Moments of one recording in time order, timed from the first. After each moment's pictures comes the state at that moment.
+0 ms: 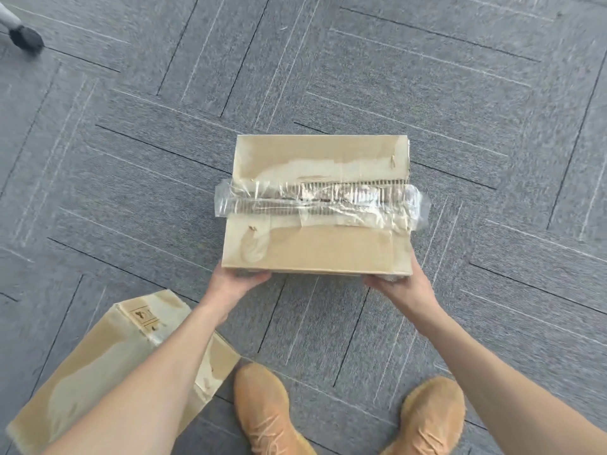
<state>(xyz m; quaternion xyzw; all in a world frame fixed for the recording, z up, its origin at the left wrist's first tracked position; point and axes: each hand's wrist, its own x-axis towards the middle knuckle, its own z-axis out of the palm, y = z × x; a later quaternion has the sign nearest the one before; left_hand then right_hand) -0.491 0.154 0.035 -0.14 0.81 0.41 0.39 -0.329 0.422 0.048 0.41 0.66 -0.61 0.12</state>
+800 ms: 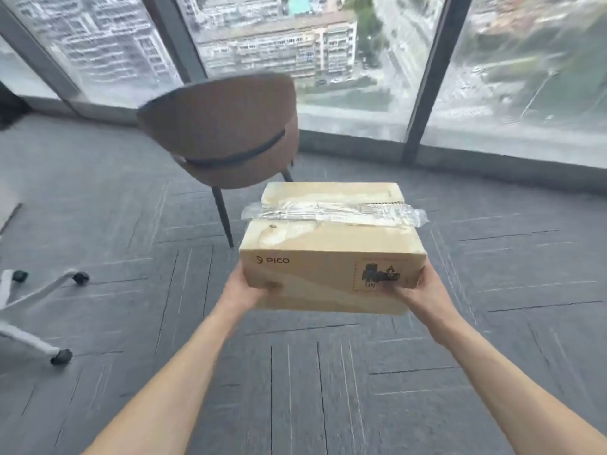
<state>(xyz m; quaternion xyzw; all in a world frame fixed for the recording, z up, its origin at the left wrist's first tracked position) -0.575 0.485 0.553 0.20 0.78 0.44 0.39 -0.303 0.657 0.545 0.50 0.59 -0.61 -0.19</state>
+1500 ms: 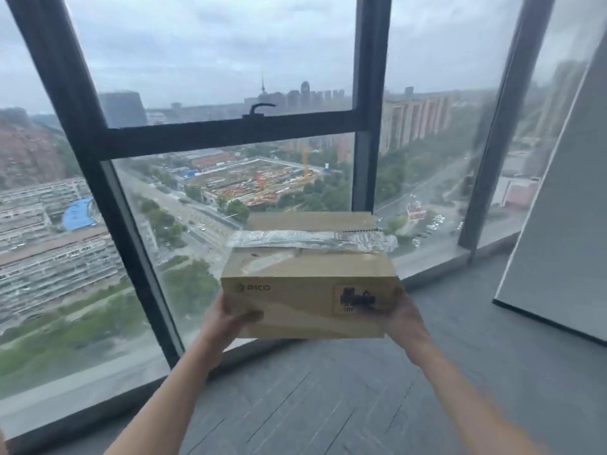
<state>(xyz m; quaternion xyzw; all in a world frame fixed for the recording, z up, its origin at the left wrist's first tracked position) -0.070 0.915 1.030 0.53 0.53 0.46 0.47 0.248 0.868 1.023 0.61 0.51 -0.35 -0.50</state>
